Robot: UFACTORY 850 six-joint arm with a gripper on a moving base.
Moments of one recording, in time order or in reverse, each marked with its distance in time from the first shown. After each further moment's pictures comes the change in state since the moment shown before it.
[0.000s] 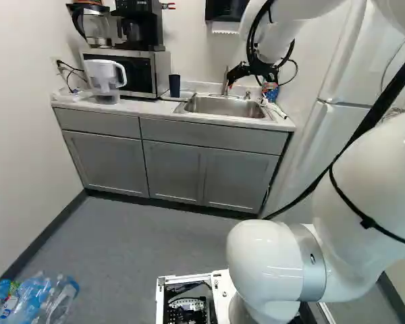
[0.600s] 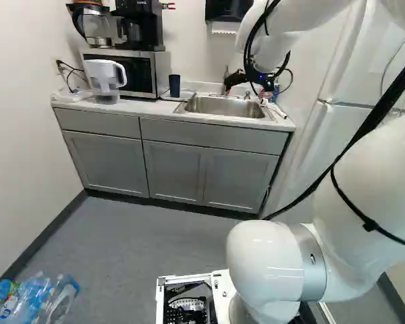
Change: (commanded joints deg) arm 1.0 0.5 5.0 -0.3 6.5 0.1
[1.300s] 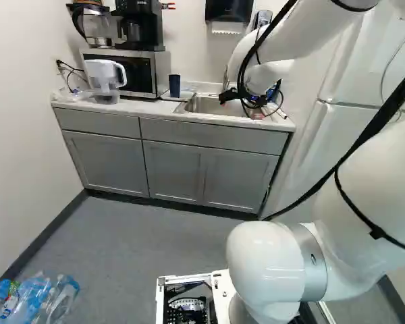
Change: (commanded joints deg) arm 2.2 1.2 11.5 -0.6 15.0 0.1
